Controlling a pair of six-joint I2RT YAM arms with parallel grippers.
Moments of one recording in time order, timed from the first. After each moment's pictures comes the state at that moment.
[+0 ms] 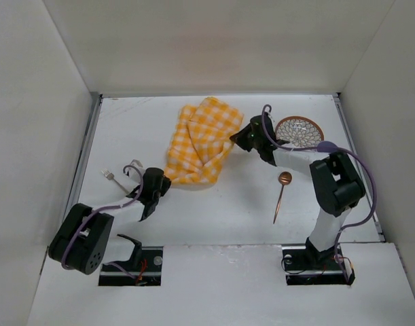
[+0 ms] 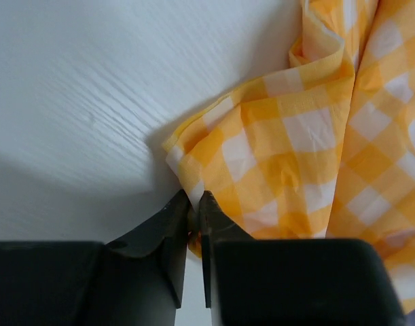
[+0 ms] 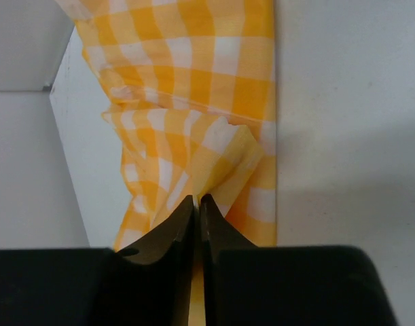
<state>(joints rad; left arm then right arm) -0.44 1.28 0.29 0.30 -0.36 -1.19 0.46 1.80 1.07 0.19 0.04 1.11</state>
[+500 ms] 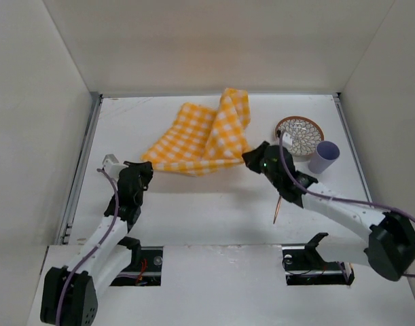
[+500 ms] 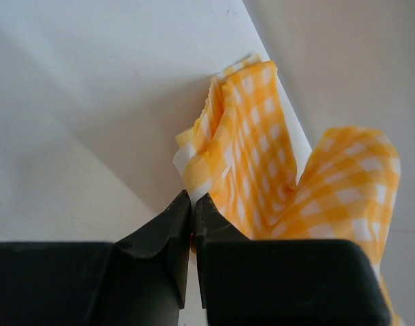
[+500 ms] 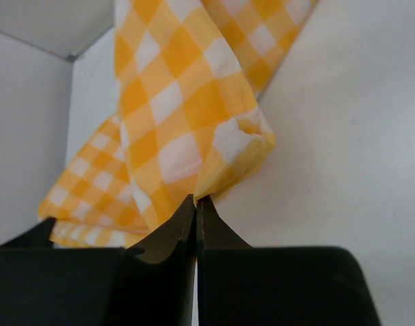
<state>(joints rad) -0.22 0.85 0.30 0.20 -0.34 -1.08 0.61 1.26 0.79 0.11 0.27 0.88</state>
